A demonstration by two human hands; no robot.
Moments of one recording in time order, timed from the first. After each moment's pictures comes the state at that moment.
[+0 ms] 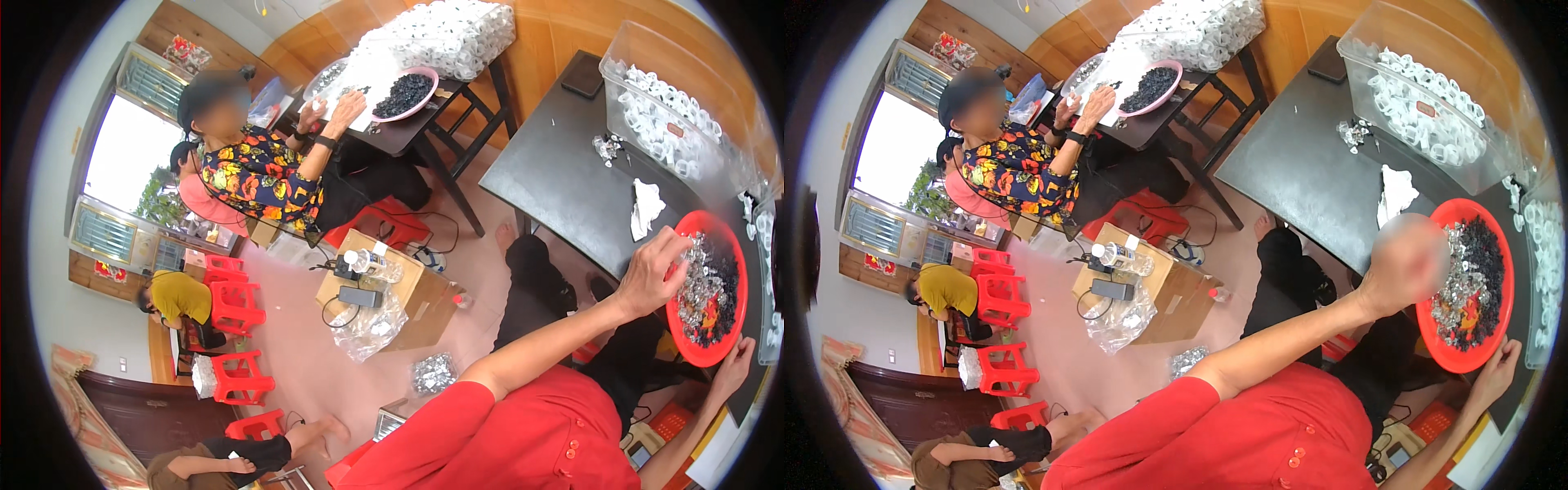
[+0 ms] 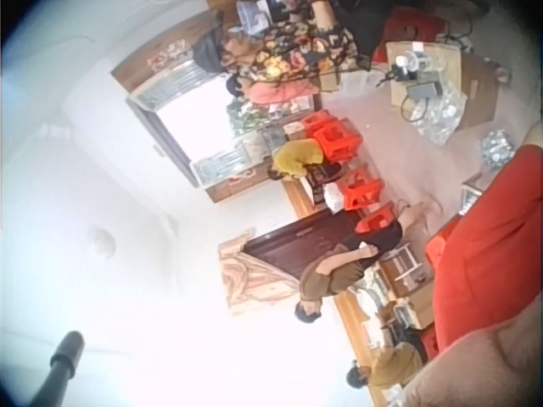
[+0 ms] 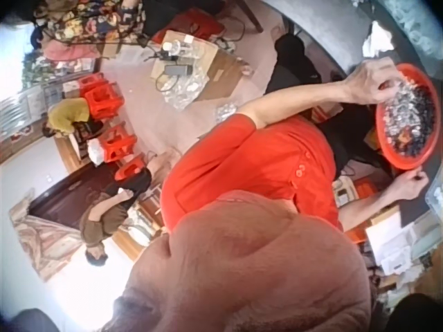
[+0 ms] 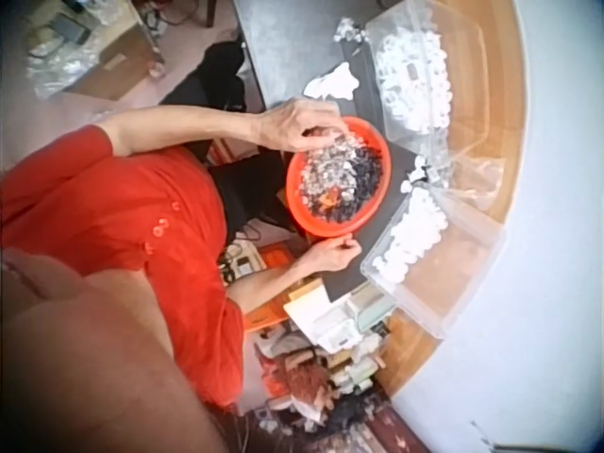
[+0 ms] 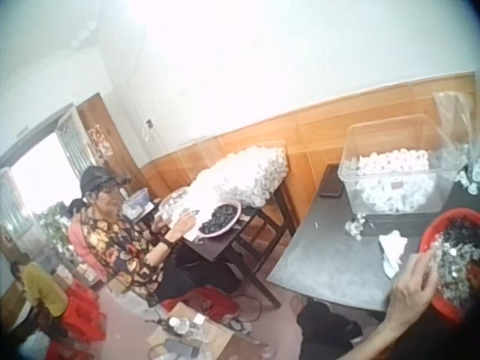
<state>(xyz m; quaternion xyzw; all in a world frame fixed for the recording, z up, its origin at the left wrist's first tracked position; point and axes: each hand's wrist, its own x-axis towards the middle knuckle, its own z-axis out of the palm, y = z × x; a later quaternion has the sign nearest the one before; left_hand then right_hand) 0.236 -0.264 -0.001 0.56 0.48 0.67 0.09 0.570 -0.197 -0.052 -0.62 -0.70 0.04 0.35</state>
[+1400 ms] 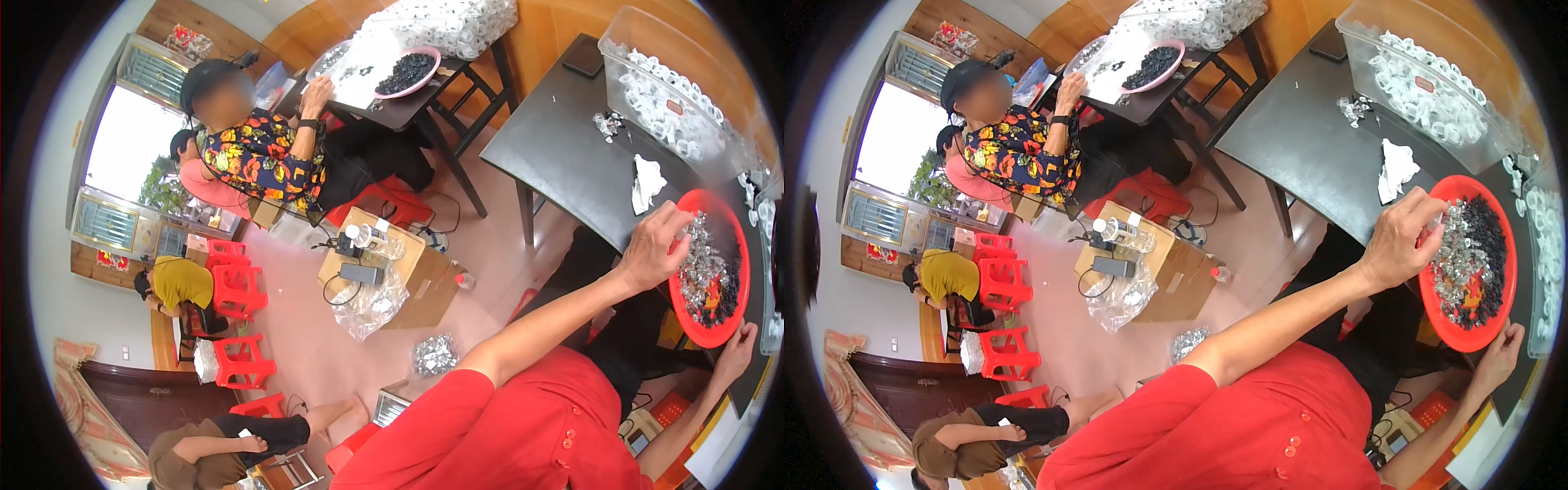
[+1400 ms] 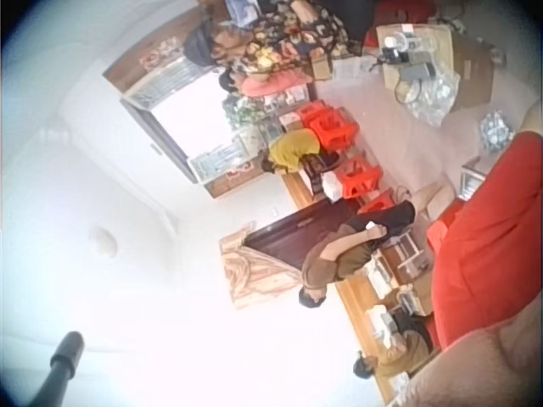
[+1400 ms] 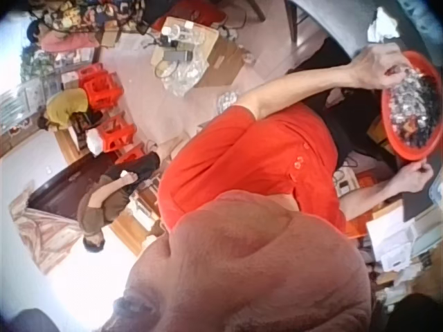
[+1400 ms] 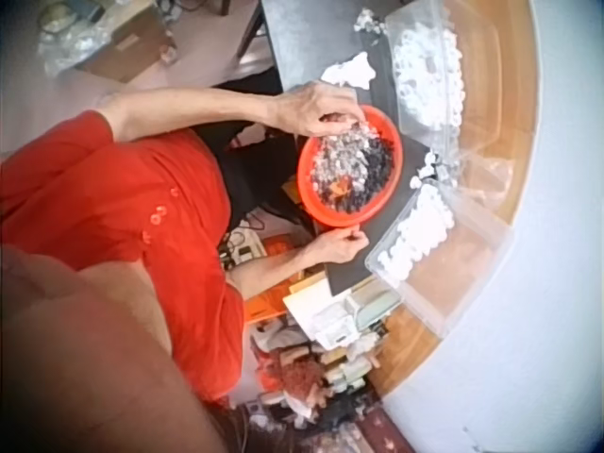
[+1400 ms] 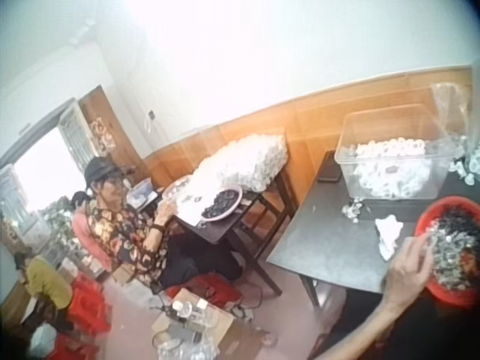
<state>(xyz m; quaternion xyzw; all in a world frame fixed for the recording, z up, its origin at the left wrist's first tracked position) 0.242 -0.262 -0.002 0.57 0.49 0.66 0.05 0.574 -0.193 -0.056 -0.62 -0.70 0.03 0.35</state>
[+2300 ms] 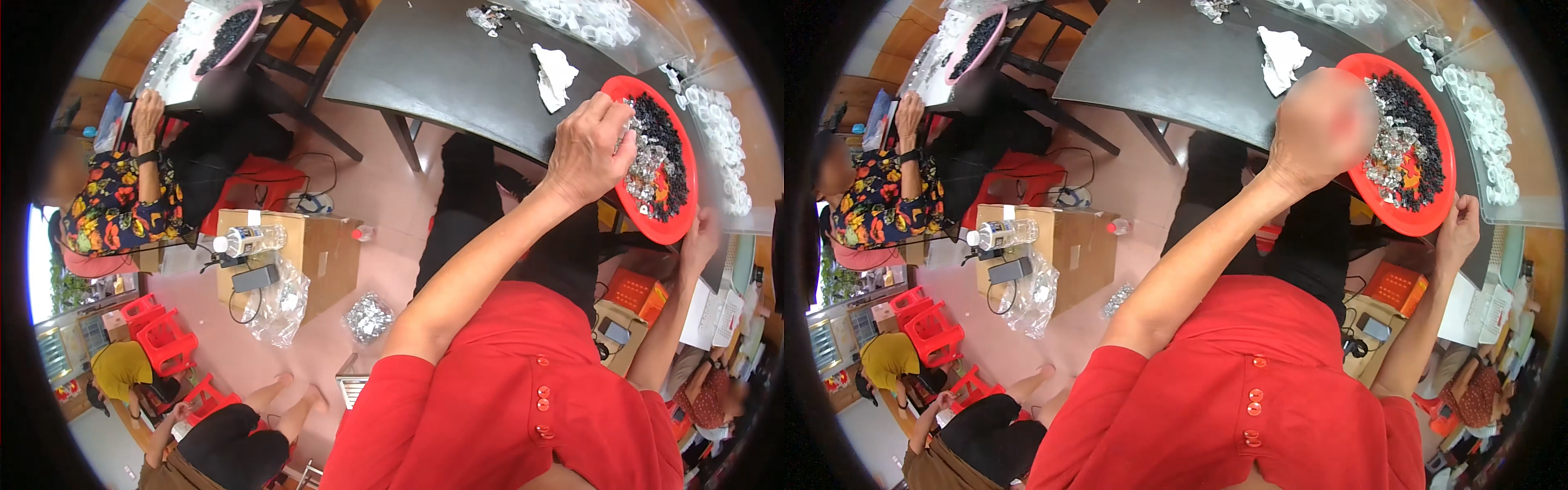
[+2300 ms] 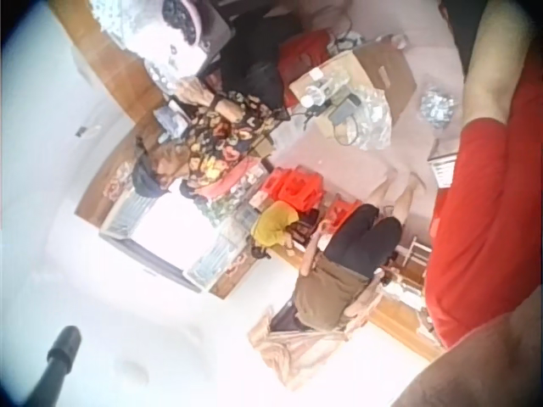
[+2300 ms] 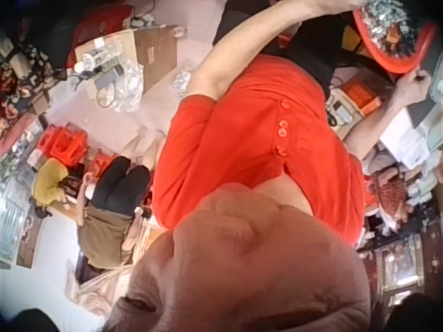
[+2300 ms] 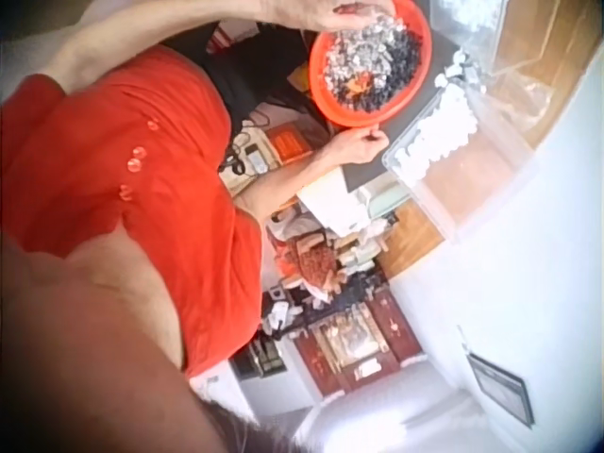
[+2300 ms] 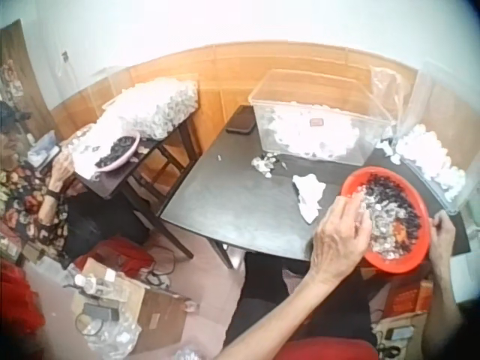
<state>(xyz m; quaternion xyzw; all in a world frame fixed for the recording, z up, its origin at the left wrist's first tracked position) 0.241 -0.252 -0.017 0.57 0.48 0.67 0.05 0.557 -0.204 -0.035 -0.60 -0.69 0.04 0.39</state>
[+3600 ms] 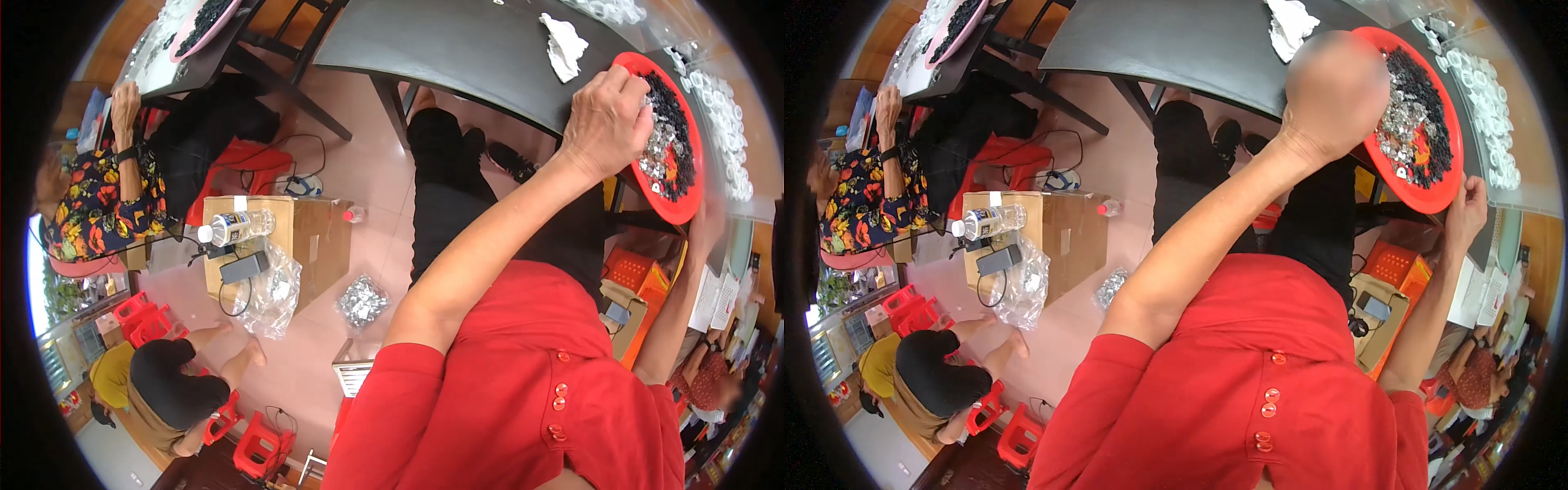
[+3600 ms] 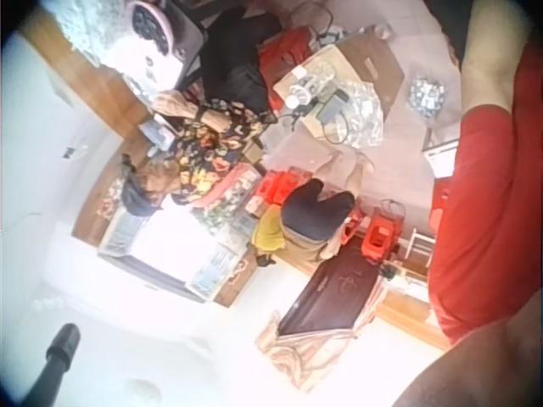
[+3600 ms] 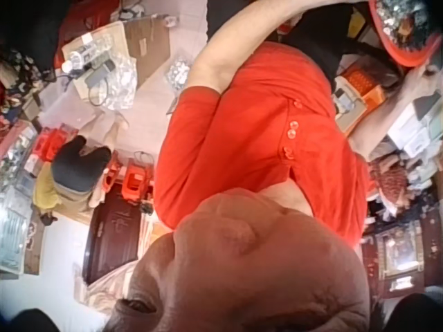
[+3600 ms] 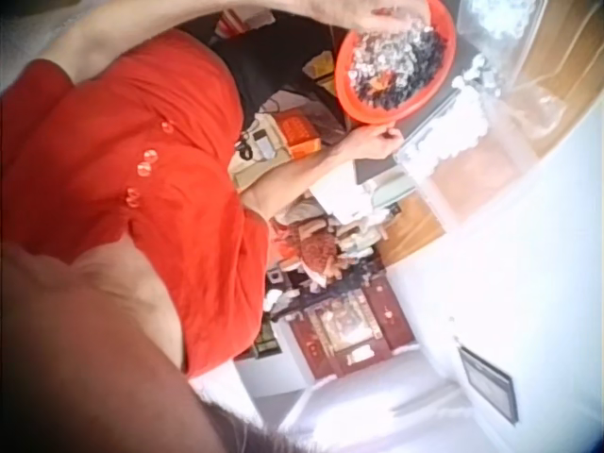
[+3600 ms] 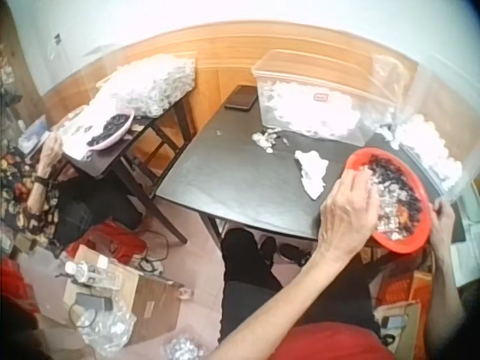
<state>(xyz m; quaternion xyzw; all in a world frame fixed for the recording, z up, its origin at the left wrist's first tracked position) 0.243 -0.247 -0.023 0.56 0.48 0.68 0.03 0.552 -0.203 -0.030 -0.59 -0.71 0.01 0.38</state>
